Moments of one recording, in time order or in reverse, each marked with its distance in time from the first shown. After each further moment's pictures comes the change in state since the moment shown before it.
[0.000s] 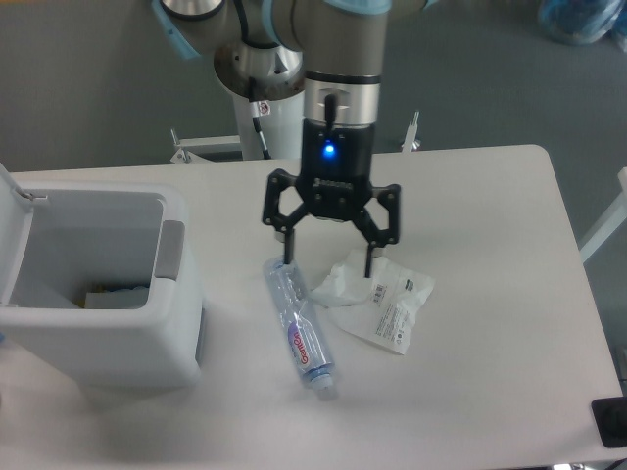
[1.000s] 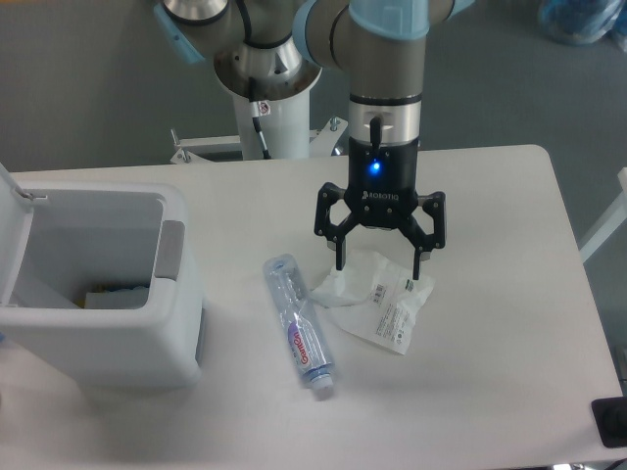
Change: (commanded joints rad) arm 0.017 -0.046 -0.067 0.017 0.058 0.013
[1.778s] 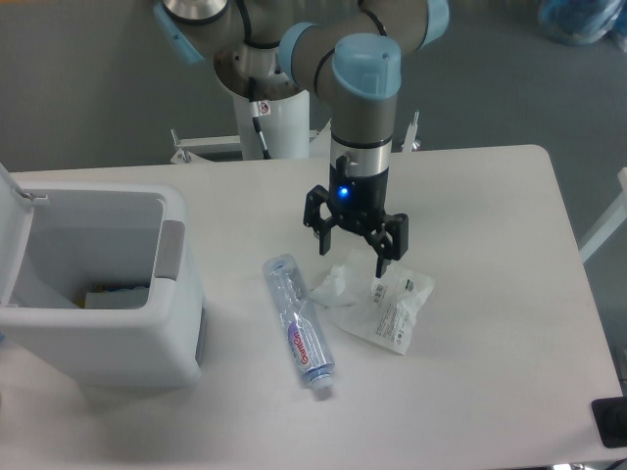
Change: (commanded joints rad) arm 0.003 0.046 -0.287 0.000 0.162 0.632
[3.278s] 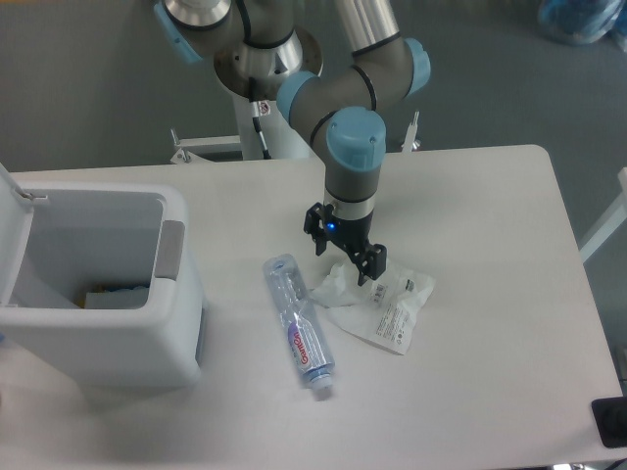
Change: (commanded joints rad) arm -0.020 -0.205 -0.020 0.061 0.086 -0.076
